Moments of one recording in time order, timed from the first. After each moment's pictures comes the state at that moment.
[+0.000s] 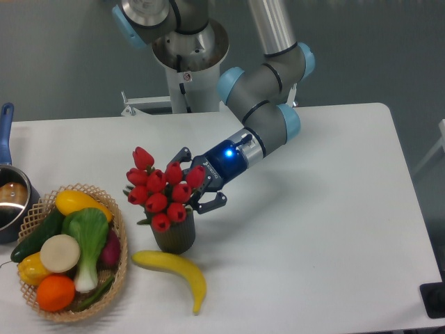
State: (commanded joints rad) arm 2.65 -1.95 -2.11 -0.80 -0.01 1.60
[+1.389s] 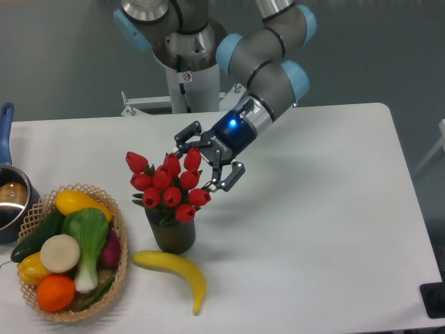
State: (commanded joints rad) arm 2.76 -1.67 -2.14 -0.80 0.45 1.59
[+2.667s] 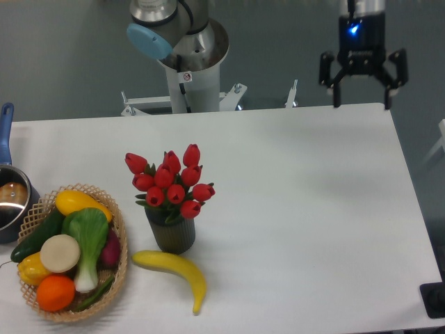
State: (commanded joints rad) arm 3.06 -1.47 -1.83 -0.91 1.27 1.63
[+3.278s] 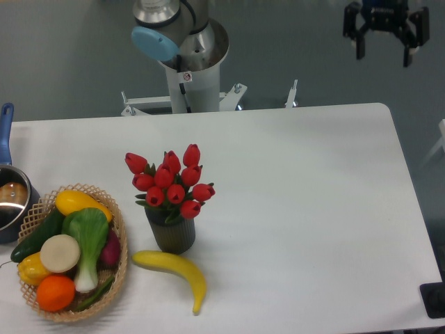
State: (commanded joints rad) arm 3.19 -1.46 -1.69 -1.27 1.31 1.94
